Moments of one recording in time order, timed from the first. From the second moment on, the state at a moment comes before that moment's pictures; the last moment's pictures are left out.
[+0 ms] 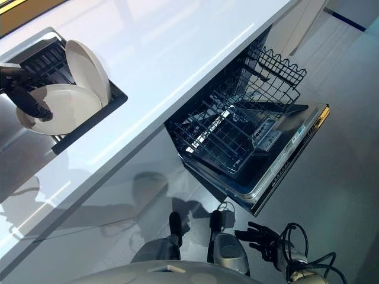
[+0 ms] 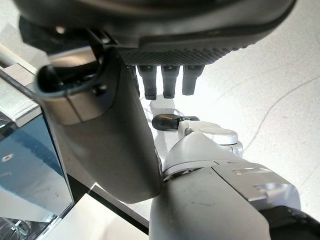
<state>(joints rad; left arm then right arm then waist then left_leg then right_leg) -1.18 1.24 -0.71 1.00 0.07 0.08 -0.65 -0.07 -0.35 0.20 1.18 0.41 0.11 0.22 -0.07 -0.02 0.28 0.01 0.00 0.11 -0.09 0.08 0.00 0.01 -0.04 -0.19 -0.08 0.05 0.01</state>
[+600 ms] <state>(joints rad) -1.24 1.24 -0.71 1.01 0.04 0.11 -0.69 -0.07 -0.35 0.19 1.18 0.41 0.11 0.22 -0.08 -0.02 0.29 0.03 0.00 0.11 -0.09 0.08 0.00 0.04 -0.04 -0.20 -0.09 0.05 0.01</state>
